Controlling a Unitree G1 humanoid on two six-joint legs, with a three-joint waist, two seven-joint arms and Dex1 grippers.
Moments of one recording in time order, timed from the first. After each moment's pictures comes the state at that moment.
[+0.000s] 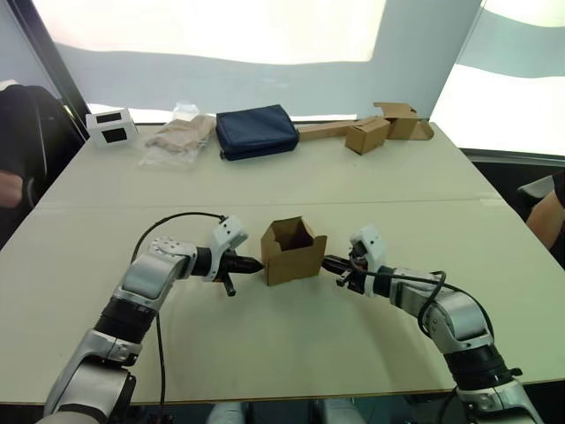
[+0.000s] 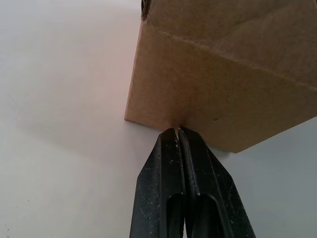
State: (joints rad) left arm -0.59 0.54 -0.22 0.14 -0.22 0.68 -1.07; right arm -0.31 -0.49 0.09 -0.13 0.48 0.70 0.62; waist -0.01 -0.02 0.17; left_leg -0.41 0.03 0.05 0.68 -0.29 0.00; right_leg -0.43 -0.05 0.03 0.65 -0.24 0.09
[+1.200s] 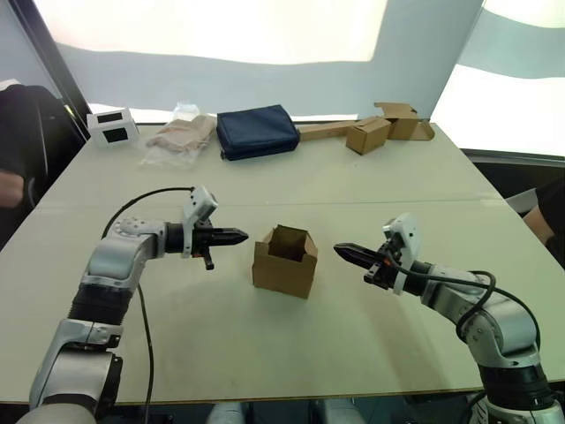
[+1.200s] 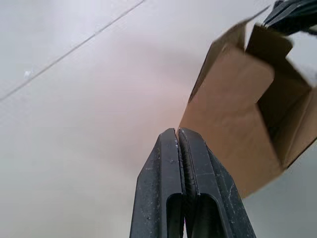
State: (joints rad) left arm -0.66 0.59 -0.06 0.22 -0.36 0.58 -1.18; right arm -0.25 -0.52 -0.10 -0.34 0.61 0.75 0.69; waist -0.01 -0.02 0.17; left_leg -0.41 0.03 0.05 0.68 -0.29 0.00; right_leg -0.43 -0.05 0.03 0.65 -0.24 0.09
